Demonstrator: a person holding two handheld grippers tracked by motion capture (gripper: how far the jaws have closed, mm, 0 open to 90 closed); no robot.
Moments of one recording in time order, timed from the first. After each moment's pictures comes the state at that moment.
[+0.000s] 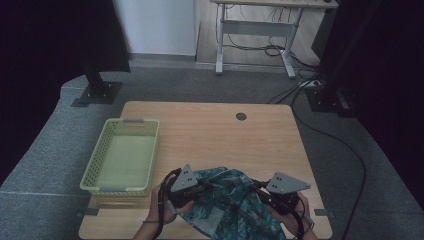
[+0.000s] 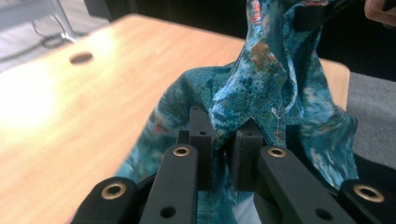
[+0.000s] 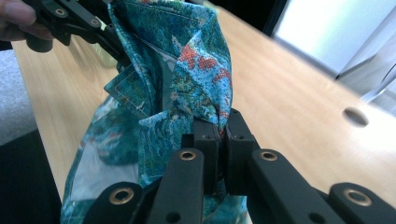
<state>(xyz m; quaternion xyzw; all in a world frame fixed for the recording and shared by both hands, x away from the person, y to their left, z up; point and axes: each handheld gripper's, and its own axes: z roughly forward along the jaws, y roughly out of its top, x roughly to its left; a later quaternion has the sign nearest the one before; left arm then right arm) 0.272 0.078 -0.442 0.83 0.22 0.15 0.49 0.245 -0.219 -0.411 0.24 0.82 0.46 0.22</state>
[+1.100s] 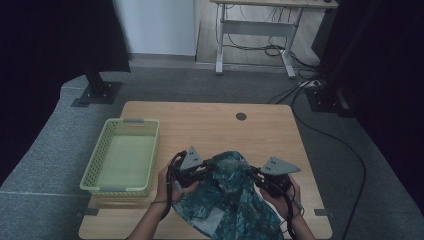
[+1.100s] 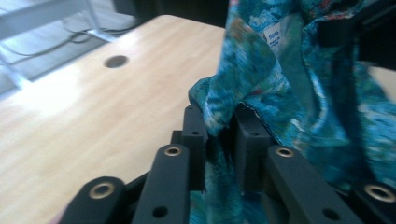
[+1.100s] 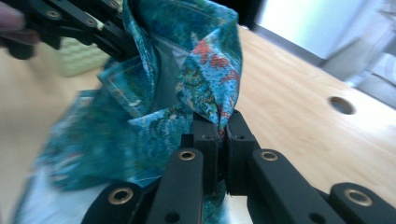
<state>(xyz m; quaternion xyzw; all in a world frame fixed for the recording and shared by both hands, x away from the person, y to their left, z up) 0.329 0.064 -0.435 0.82 0.25 0.19 0.47 0.288 -0.211 -0.419 0.29 0.81 0.45 0.23</state>
